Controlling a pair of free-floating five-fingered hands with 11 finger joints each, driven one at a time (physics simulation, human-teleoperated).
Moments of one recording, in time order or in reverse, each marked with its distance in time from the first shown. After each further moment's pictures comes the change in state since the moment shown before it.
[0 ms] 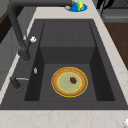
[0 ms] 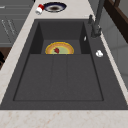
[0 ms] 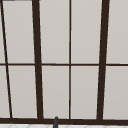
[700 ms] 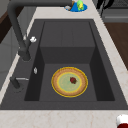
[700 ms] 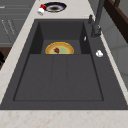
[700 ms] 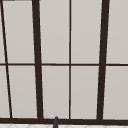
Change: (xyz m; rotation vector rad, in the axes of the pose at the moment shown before) left hand -0.039 0.033 -0.007 -0.004 -0.001 -0.002; right hand 0.000 0.000 0.000 0.000 0.000 0.000
